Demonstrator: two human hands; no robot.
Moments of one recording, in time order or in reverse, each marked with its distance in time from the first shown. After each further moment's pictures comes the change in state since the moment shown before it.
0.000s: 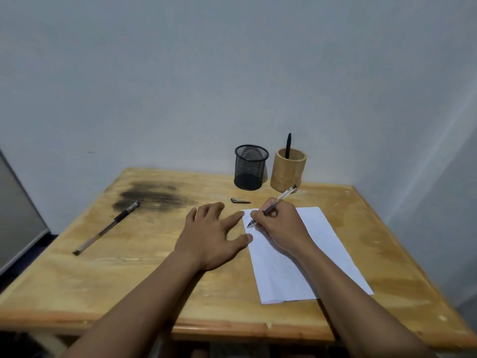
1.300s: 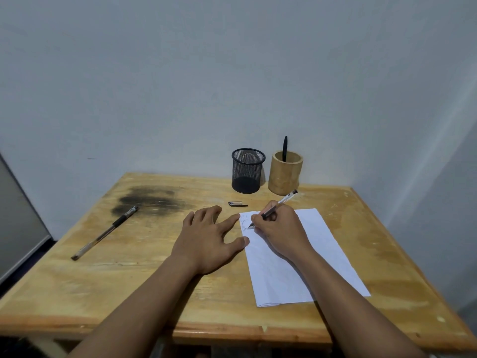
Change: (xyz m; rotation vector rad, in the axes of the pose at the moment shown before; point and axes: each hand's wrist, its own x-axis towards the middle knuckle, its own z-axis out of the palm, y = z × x) left_hand -0.002 0.004 -0.004 0.023 -0.008 -0.013; right_hand -0.006 -0.004 -0.005 -0.141 0.078 0.013
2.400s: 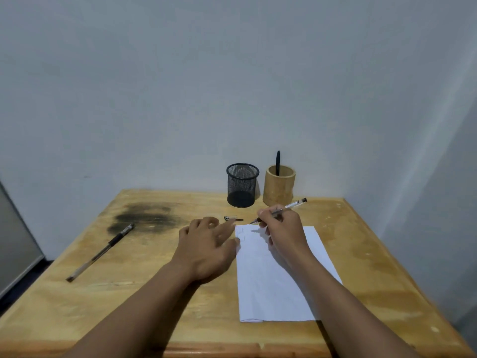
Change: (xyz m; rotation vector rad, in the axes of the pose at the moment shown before) left_hand 0.012 0.001 -0.010 -0.187 0.042 -0.028; right_hand 0.004 -0.015 -0.011 0.420 0.130 0.090
